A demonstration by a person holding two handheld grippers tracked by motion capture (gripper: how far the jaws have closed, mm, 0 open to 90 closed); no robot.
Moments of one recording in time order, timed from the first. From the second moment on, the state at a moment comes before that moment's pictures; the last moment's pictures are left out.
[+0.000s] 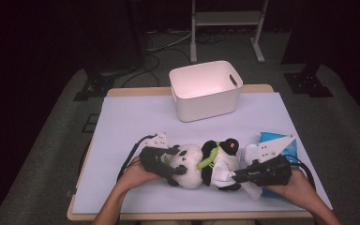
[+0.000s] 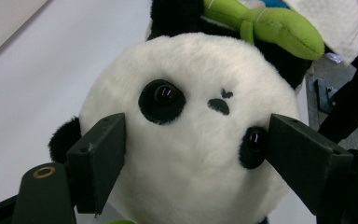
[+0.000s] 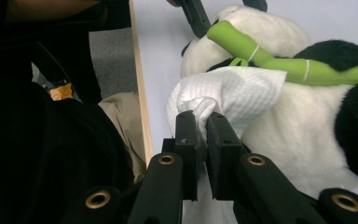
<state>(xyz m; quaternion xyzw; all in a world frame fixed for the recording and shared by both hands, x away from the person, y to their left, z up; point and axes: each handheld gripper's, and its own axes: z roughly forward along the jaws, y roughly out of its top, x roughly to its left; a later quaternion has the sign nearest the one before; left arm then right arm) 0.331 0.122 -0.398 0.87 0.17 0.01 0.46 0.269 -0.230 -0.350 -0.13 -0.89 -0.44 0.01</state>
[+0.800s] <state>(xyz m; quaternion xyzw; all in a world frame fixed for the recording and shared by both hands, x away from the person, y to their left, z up) 0.331 0.123 -0.399 0.87 0.17 0.01 0.46 0.290 -0.169 -0.348 -0.07 -0.90 -0.42 0.02</state>
